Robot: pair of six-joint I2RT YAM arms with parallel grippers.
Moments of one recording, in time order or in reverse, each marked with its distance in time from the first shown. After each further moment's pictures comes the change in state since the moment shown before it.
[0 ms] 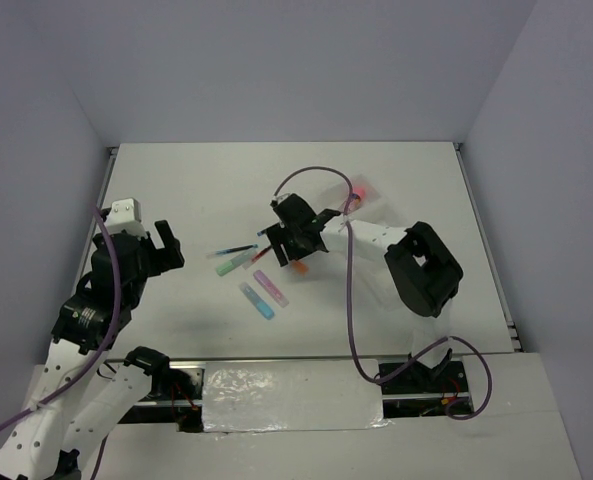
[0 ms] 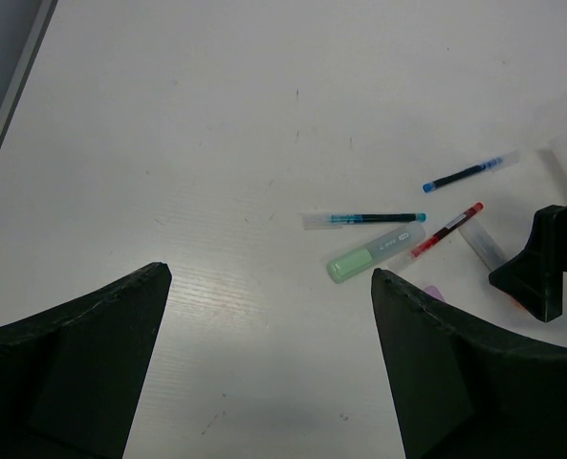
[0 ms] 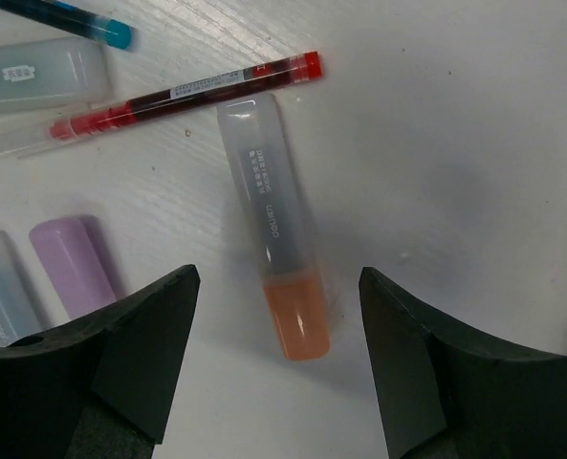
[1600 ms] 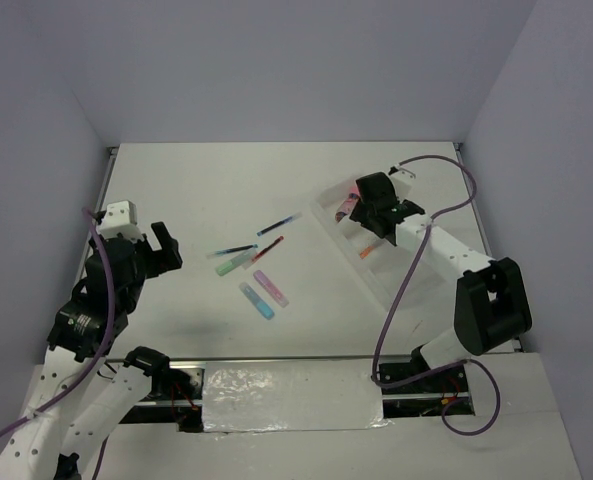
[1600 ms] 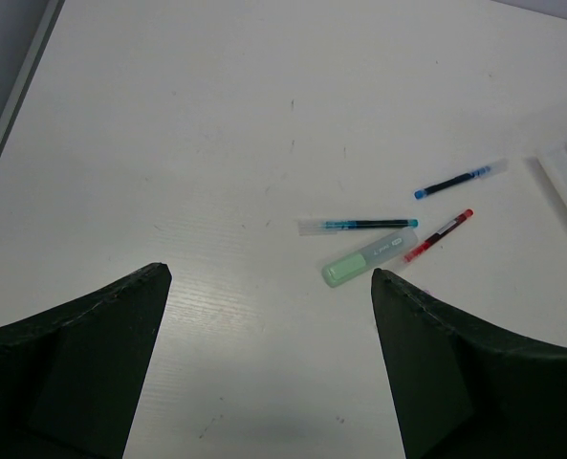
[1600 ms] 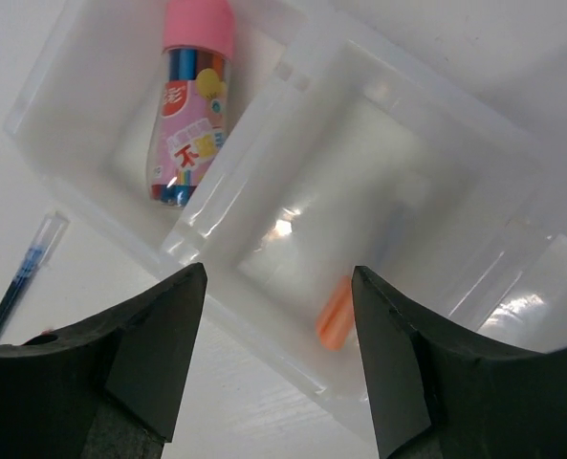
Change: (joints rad) left arm -0.002 -0.039 0.000 0.000 0.000 0.000; right arm -0.379 -0.392 -0.248 -0.014 0.375 0.501
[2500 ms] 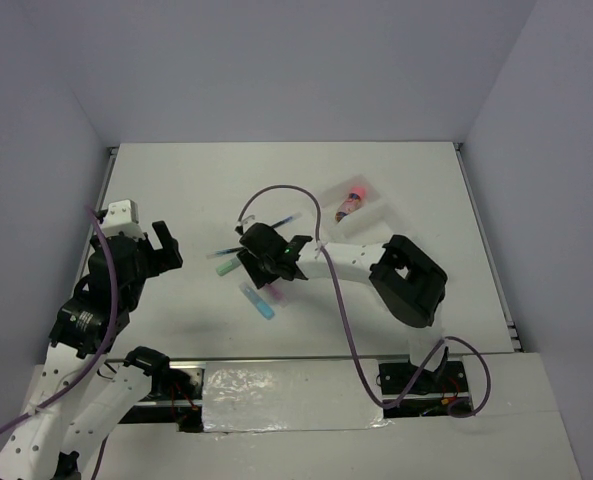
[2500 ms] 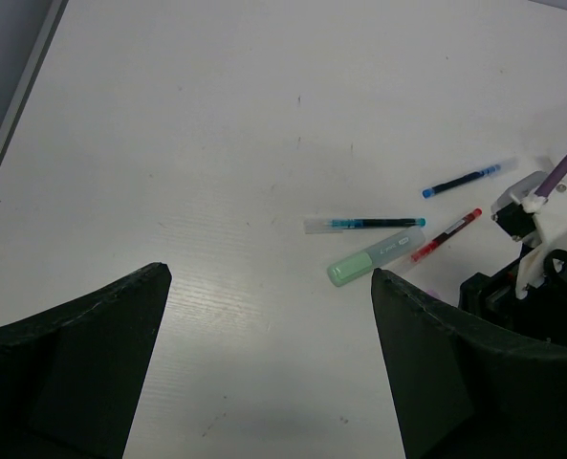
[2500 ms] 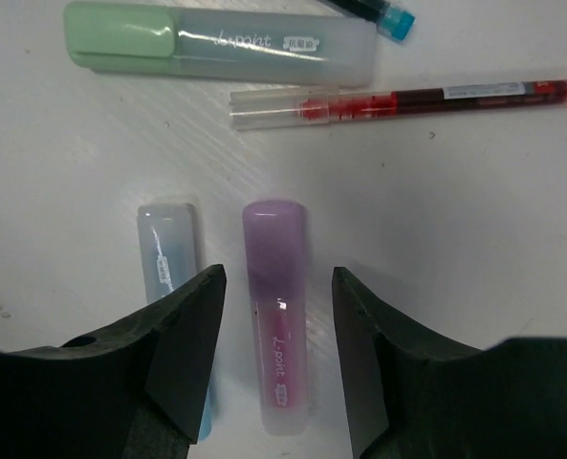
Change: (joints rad) left arm 0.000 0.018 0.000 -0.001 -0.012 -0.001; right arm 0.605 0.422 0.248 0.117 -0.307 -0.468
